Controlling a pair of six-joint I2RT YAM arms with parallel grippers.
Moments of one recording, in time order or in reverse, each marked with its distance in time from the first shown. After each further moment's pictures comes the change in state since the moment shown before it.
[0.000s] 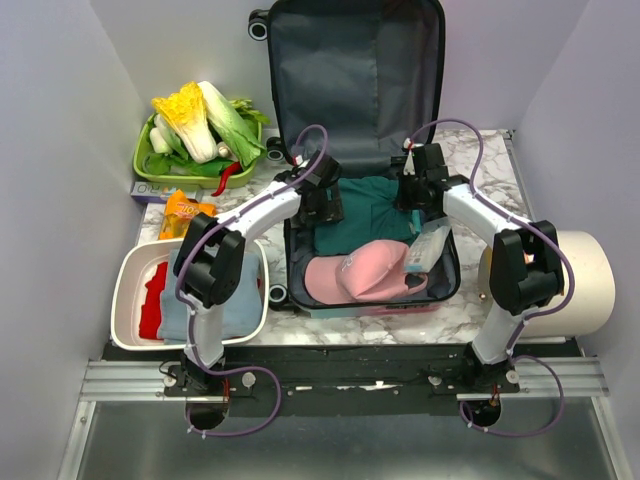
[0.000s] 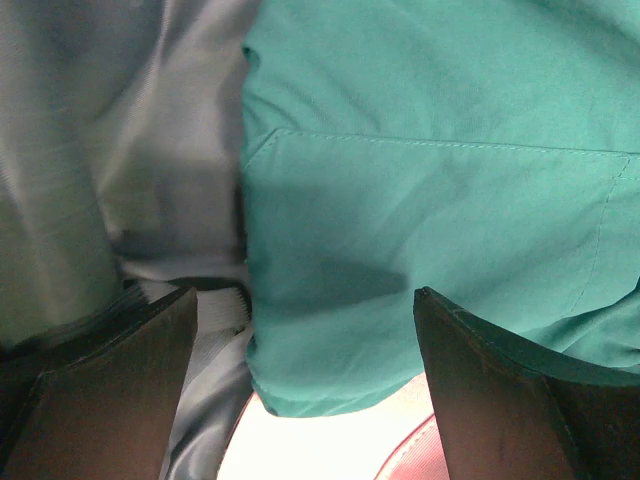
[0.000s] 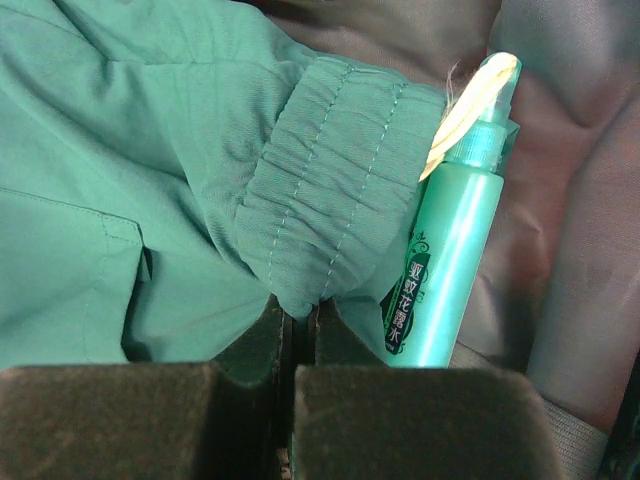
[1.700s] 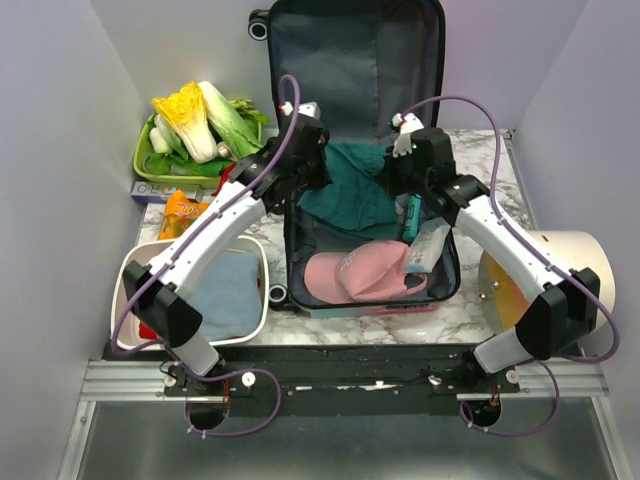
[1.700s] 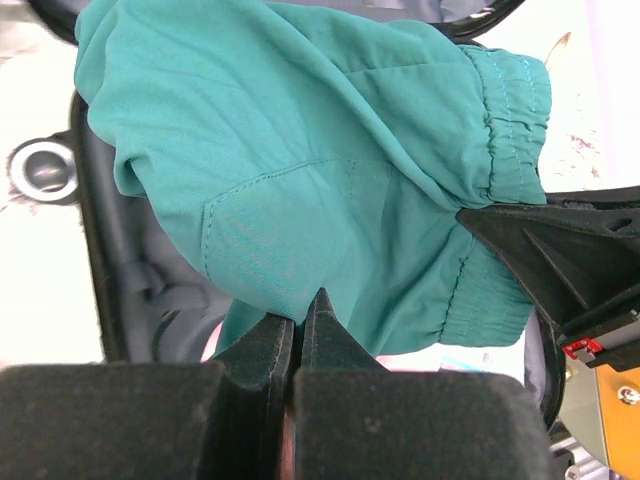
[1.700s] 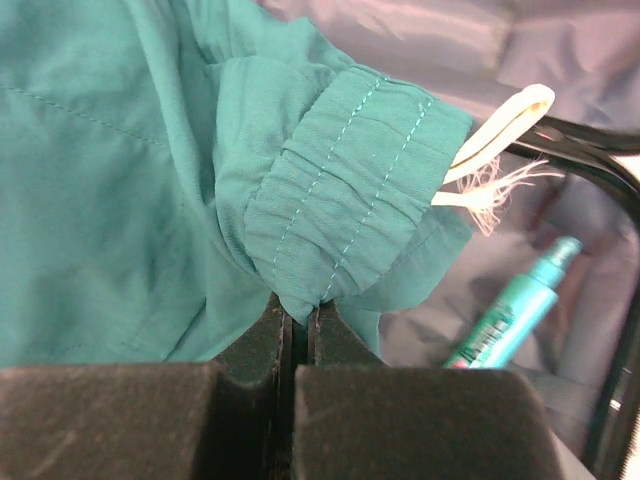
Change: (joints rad) left arm -0.058 -0.290 0.186 -0.027 -0.013 0.129; right arm 0.163 -0.290 0.051 -0.012 0.008 -0.058
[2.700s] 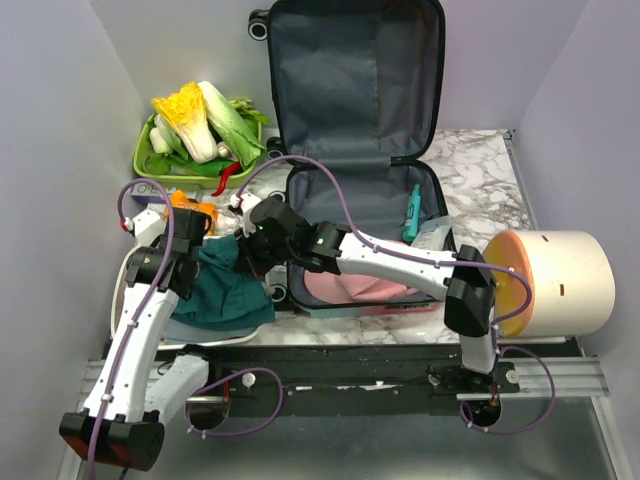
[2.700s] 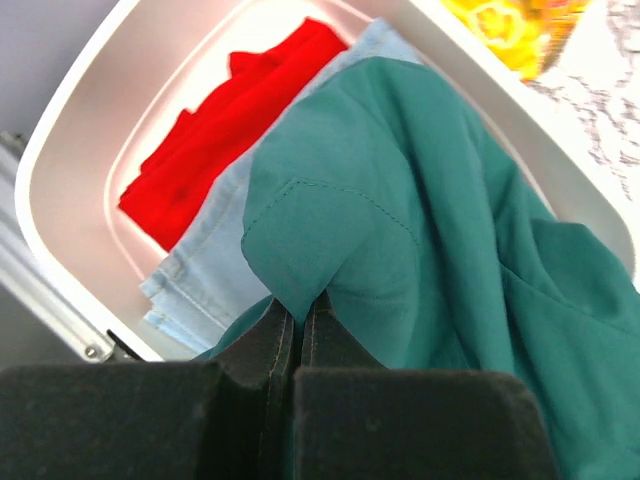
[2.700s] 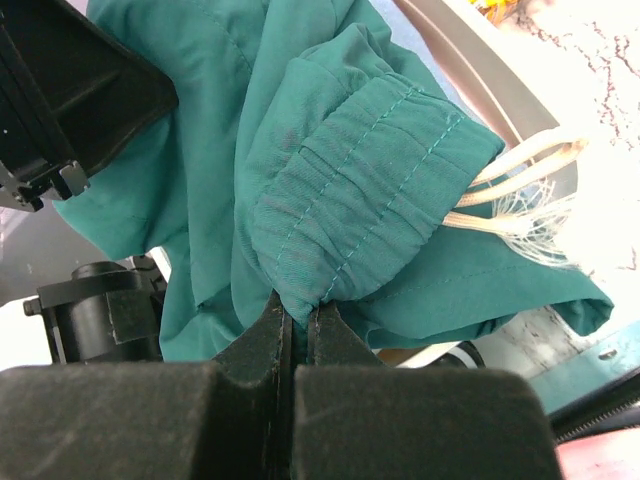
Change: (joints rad) left arm 0.451 -0.780 -0.722 -0.512 -0.450 -0.237; right arm 0.706 0.447 0.383 0.030 -0.076 0.273
